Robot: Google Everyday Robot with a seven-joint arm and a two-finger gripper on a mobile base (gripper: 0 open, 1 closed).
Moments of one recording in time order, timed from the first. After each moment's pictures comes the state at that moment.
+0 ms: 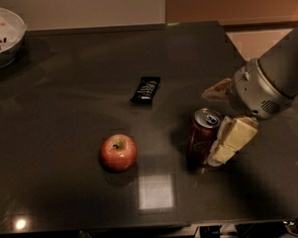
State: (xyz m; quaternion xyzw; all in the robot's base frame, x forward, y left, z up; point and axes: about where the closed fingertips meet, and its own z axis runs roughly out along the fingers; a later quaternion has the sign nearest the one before) arm 0.427 -0.126 0.898 -0.64 0.72 0.14 0.24
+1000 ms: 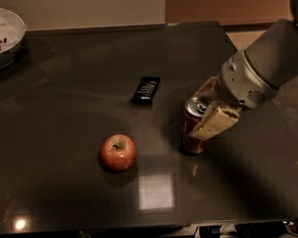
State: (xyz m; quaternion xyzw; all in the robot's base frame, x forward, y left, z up) arm 0.444 -0.107 0.908 -0.65 0.71 0.15 0.25
